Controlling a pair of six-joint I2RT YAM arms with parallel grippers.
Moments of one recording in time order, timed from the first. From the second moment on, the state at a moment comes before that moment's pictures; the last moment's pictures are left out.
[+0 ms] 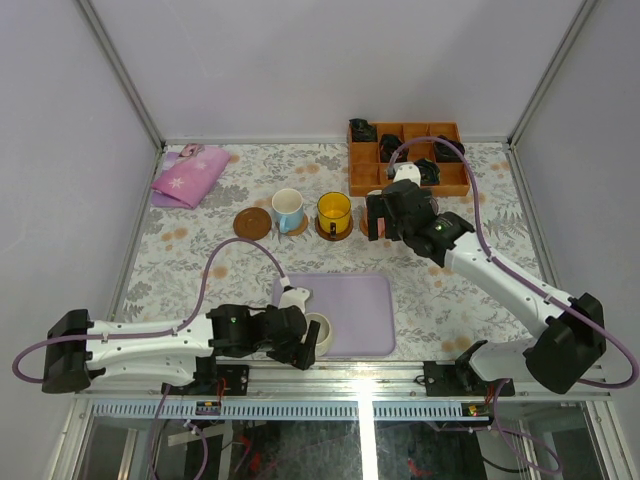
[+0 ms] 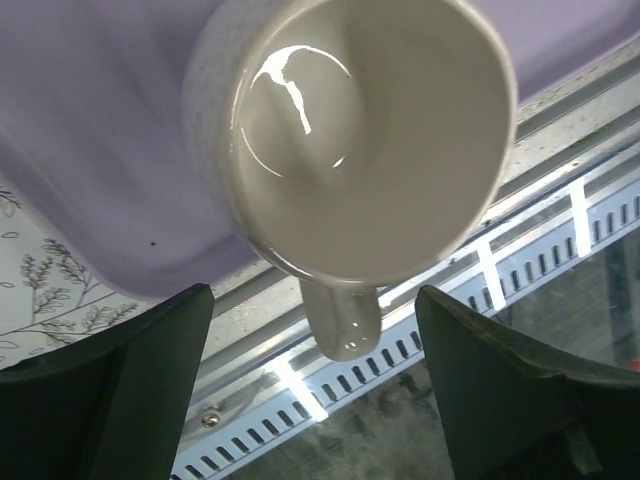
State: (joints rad) left arm -1.33 1.00 0.61 -0.66 -0.13 -0.93; right arm 0.65 1.33 1.13 -0.56 0.40 0.34
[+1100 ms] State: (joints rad) left arm -1.35 1.05 0.56 -0.59 -0.22 -0.86; right arm 0.65 1.36 1.13 -0.56 0.37 0.35
